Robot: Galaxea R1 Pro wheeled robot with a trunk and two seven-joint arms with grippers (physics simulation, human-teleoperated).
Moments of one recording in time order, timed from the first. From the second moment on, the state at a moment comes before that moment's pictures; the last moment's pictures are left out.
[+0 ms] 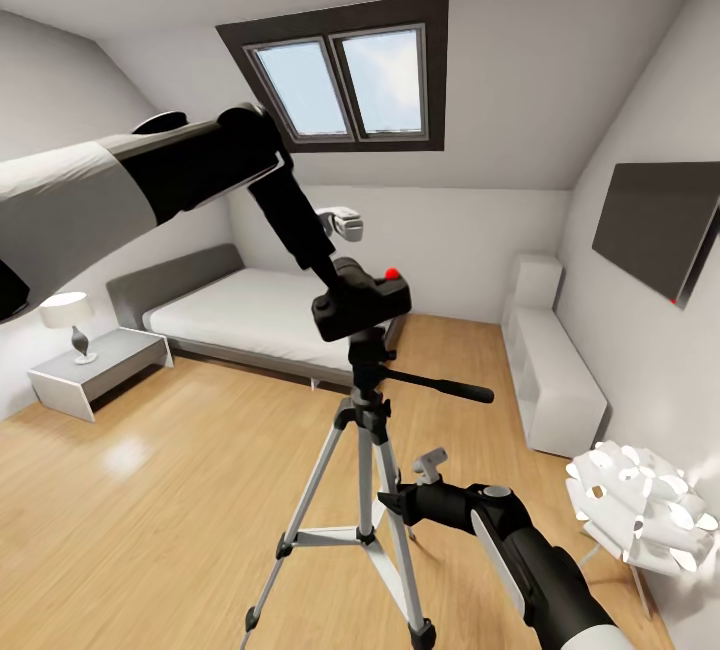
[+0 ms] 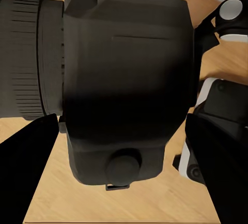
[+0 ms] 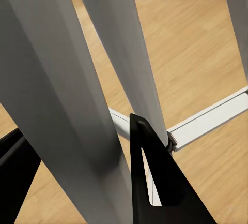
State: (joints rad) left arm -1.97 0.09 -1.49 -0.68 0.50 0.96 -1.46; right arm -0.44 -0.01 0.20 -1.03 -0.04 0.49 0.57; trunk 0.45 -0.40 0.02
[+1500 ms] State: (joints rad) left arm -1.99 0.03 -1.54 -0.67 0.49 0.84 -1.46; right arm -0.44 -0.02 0.20 -1.04 -0.03 0.49 0.58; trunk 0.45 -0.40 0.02
